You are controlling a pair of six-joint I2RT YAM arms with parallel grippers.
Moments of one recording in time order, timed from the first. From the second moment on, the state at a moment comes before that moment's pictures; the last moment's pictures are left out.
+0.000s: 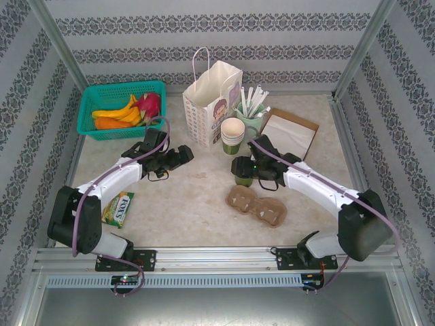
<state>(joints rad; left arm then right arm) -0.32 1.45 0.92 -0.41 0.23 -0.79 0.52 1.36 0.90 -0.53 -0.05 0.65</state>
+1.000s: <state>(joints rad) -0.32 1.45 0.92 -0.41 0.21 -0.79 0.09 1.53 1.00 -0.37 -0.01 0.58</state>
